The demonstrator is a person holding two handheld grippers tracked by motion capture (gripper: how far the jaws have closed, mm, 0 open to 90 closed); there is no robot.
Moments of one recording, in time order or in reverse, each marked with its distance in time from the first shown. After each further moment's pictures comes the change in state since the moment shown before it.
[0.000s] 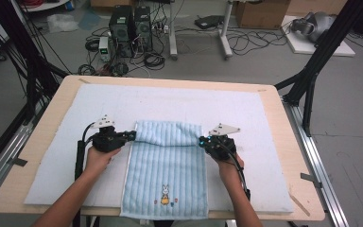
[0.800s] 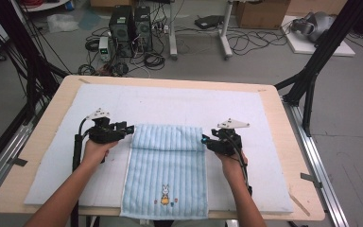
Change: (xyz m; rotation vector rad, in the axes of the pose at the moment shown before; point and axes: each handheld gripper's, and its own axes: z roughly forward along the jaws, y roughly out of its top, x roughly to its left) left arm 0.027 0.019 0.009 -0.044 0.104 -0.100; right arm -0.025 0.007 -0.002 -0.033 -0.056 0.159
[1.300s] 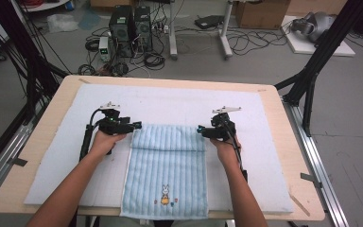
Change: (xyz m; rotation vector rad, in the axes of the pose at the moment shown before) left arm 0.009 0.010 0.041 0.123 0.027 -0.007; right arm -0.018 0.026 0.044 0.113 -0.014 0.052
